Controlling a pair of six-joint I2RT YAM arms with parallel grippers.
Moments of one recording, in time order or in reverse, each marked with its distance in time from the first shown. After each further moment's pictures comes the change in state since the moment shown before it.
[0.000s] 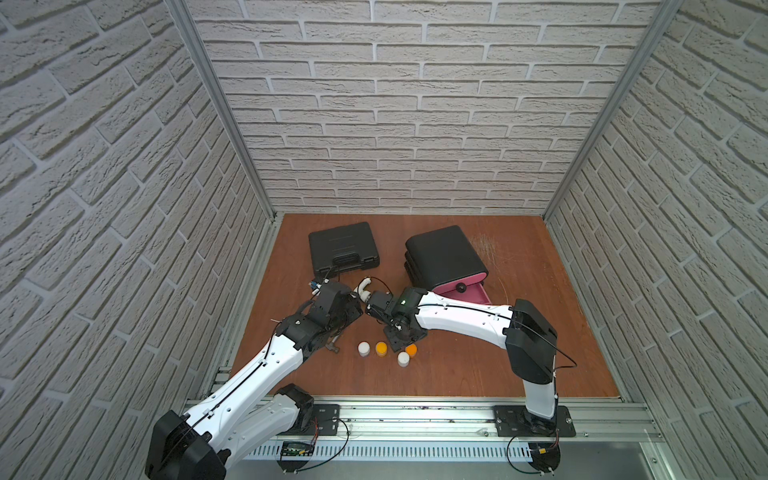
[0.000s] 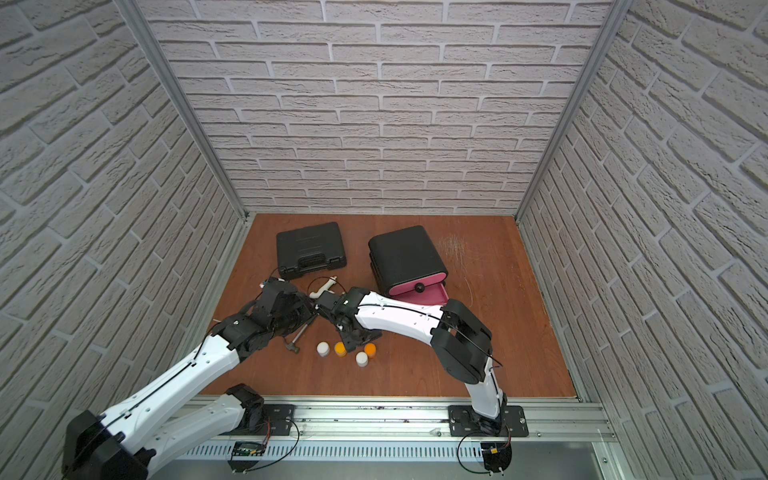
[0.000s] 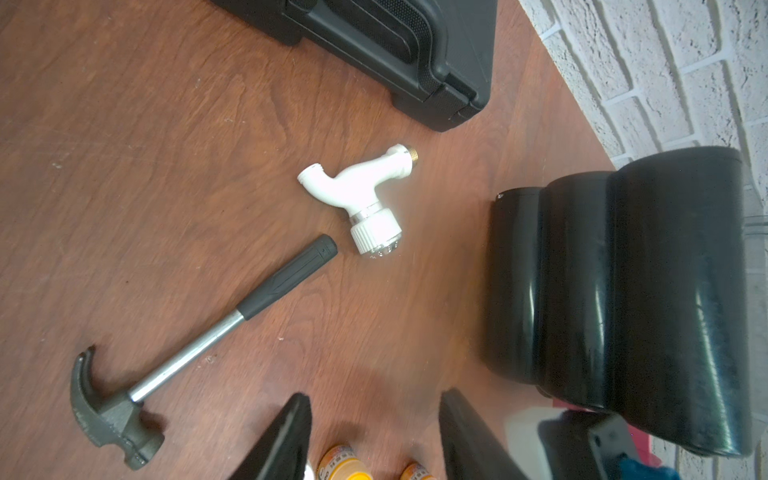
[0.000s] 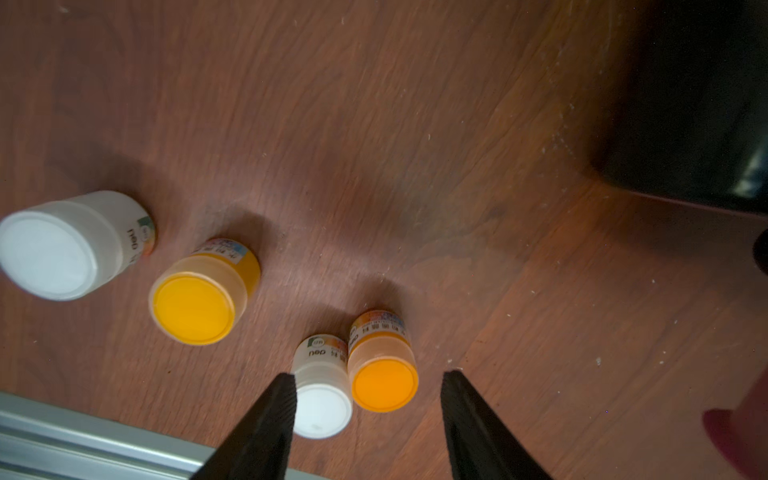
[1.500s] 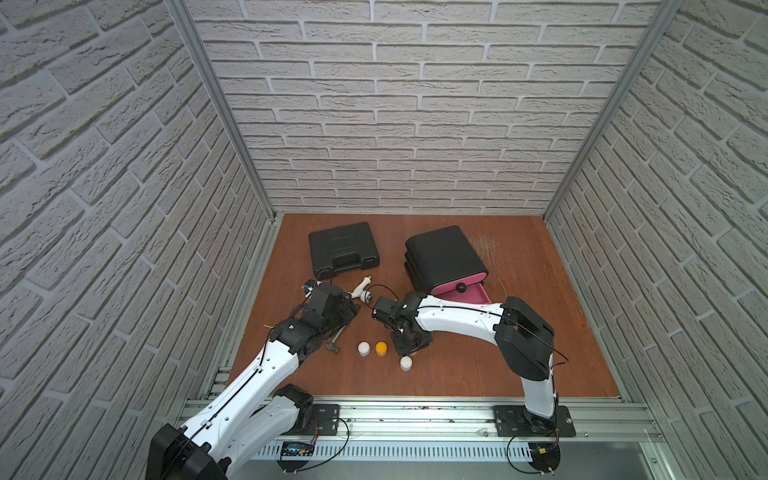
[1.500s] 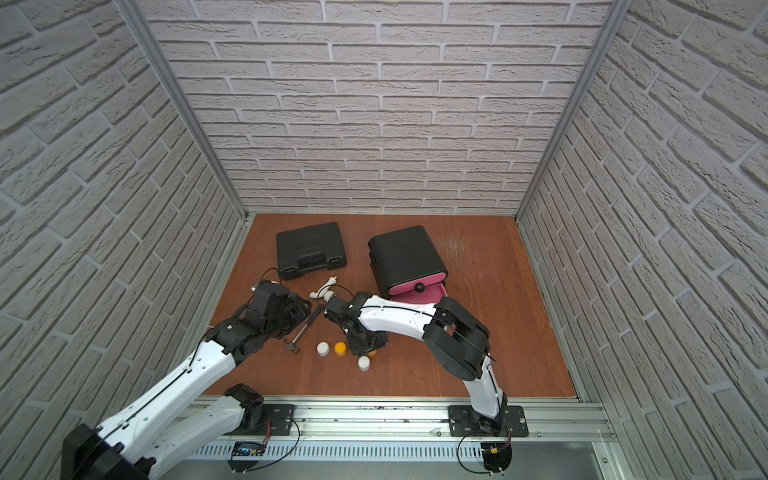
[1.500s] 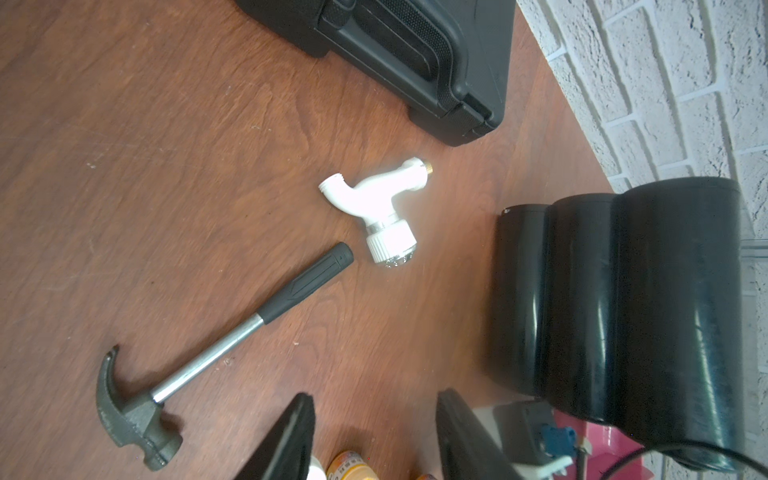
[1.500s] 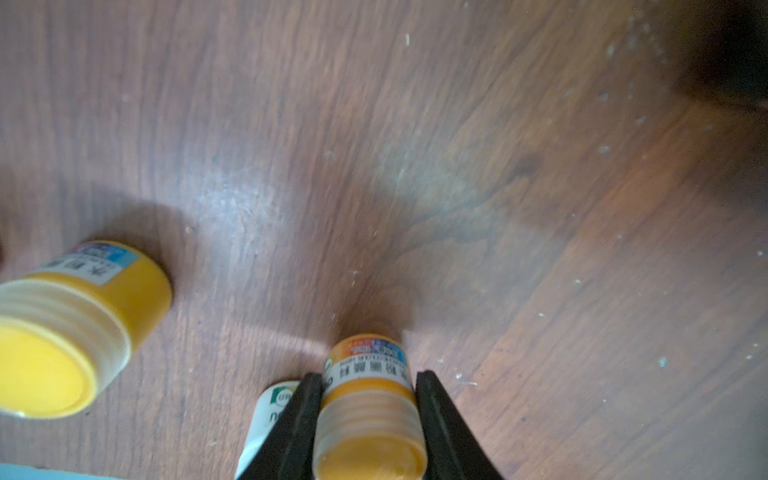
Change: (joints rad) left arm 0.064 -0.049 -0.039 0.003 0.033 0.006; right arm -0.028 -0.004 -0.116 0.060 -0.072 0.050
